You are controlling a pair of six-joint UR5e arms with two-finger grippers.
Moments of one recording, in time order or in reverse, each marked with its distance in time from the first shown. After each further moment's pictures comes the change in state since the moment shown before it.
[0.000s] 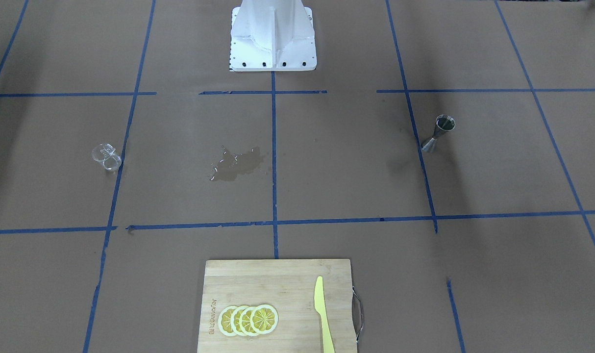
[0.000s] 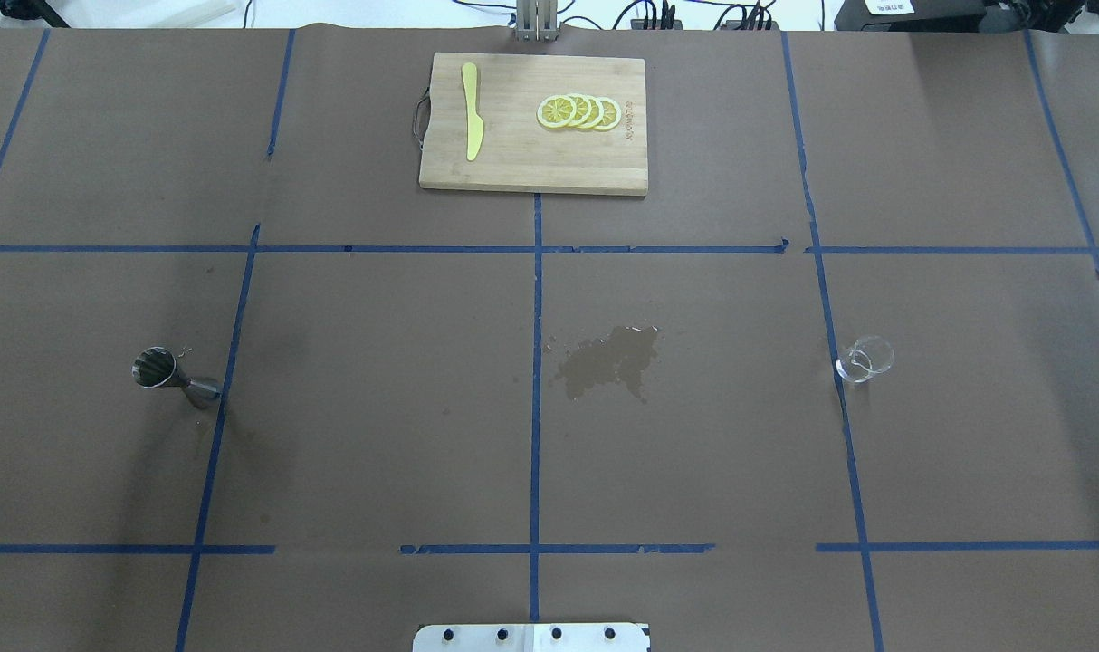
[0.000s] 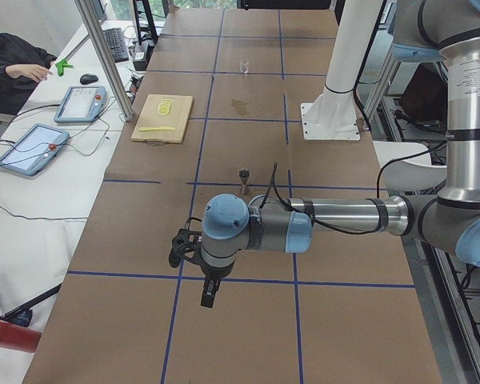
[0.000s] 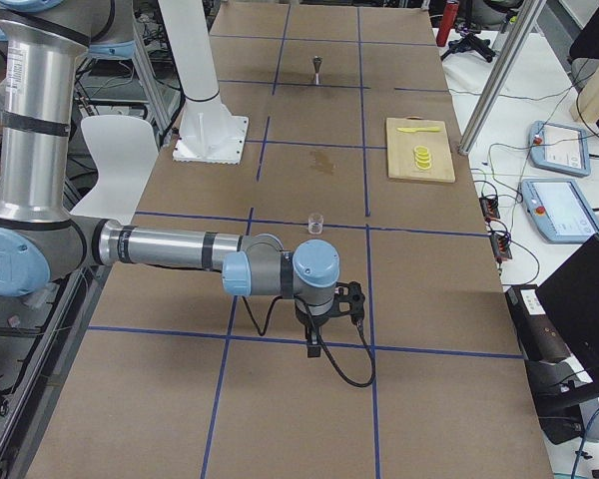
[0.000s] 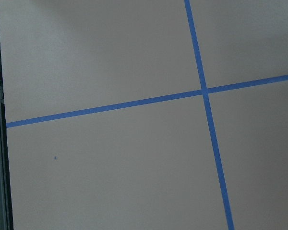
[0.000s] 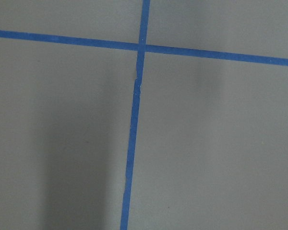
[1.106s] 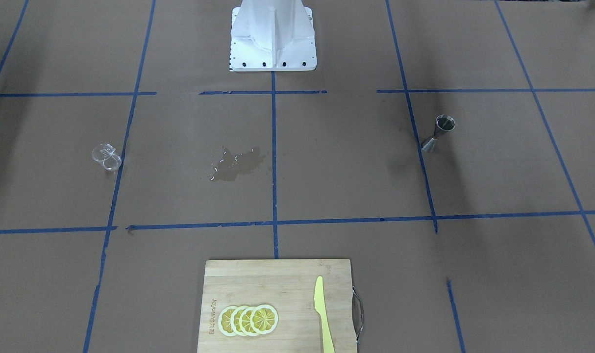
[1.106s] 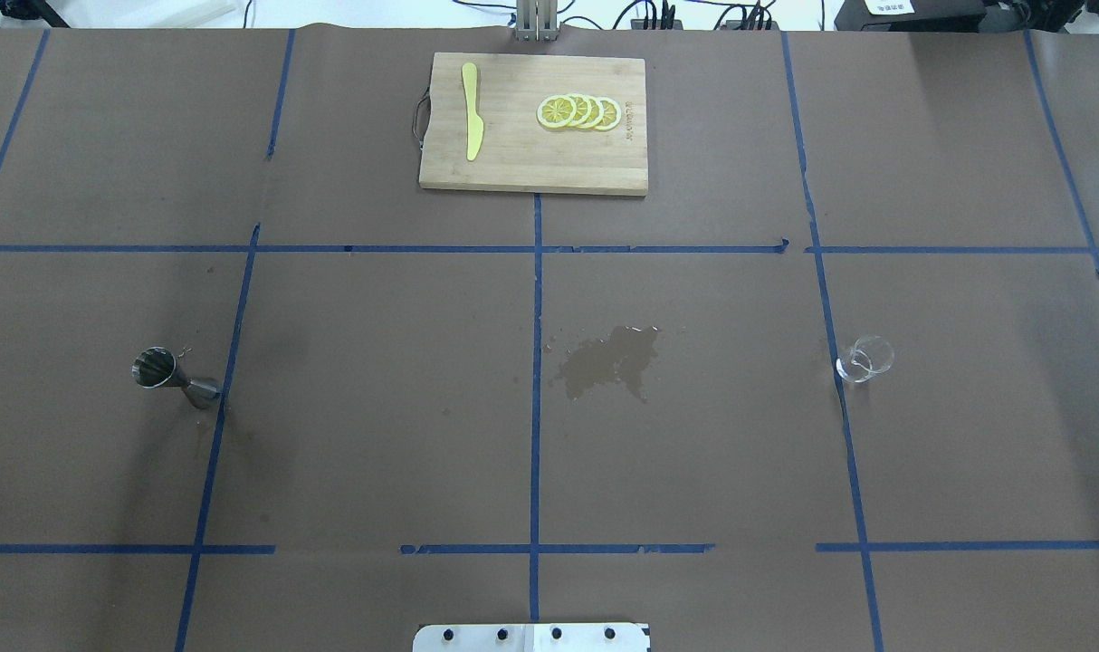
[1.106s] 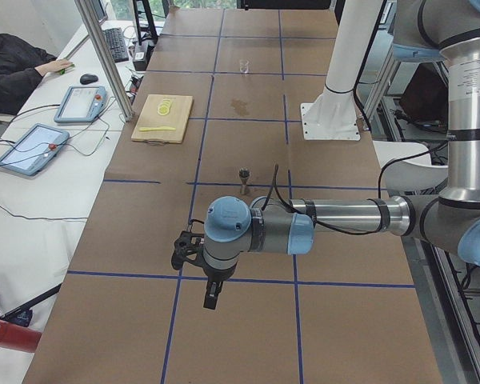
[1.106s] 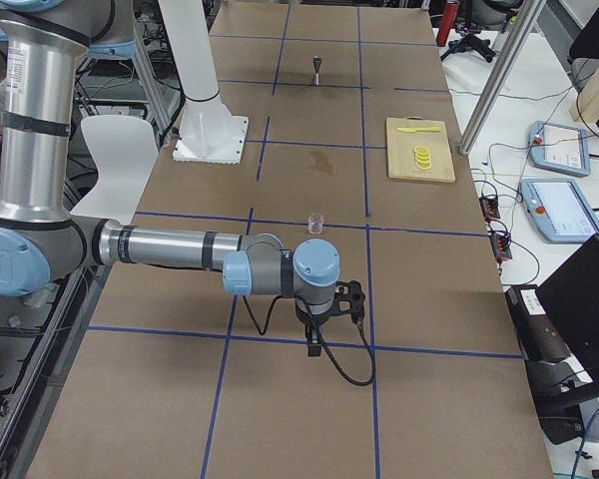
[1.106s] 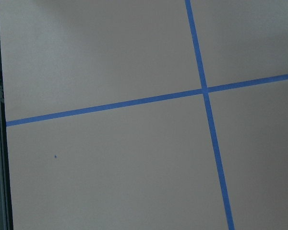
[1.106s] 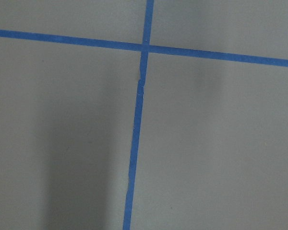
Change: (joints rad) left arm 0.002 0.012 0.000 0.000 -0.003 0.000; right arm -0.005 0.000 0.005 0.000 0.004 0.000
